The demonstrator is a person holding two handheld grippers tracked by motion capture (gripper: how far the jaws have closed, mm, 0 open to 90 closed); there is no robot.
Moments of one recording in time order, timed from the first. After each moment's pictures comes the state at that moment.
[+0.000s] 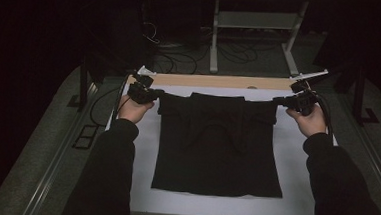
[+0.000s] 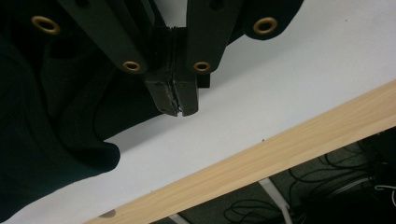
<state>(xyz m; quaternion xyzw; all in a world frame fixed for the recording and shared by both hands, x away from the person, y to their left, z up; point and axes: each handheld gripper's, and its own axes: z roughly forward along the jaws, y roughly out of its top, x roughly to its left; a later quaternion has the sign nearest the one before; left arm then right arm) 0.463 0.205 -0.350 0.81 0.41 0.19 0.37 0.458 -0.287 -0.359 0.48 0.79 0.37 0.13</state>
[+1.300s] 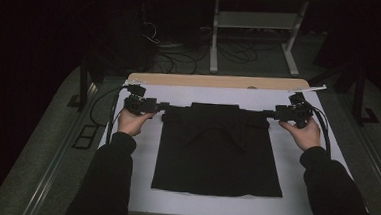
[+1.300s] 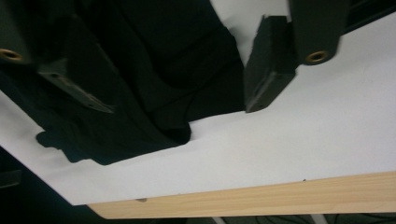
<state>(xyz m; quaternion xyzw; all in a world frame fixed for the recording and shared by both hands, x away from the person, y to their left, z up) 0.444 0.227 -0.383 0.75 0.46 0.07 0.46 0.440 -0.286 -0.394 0.48 0.76 0.42 0.09</state>
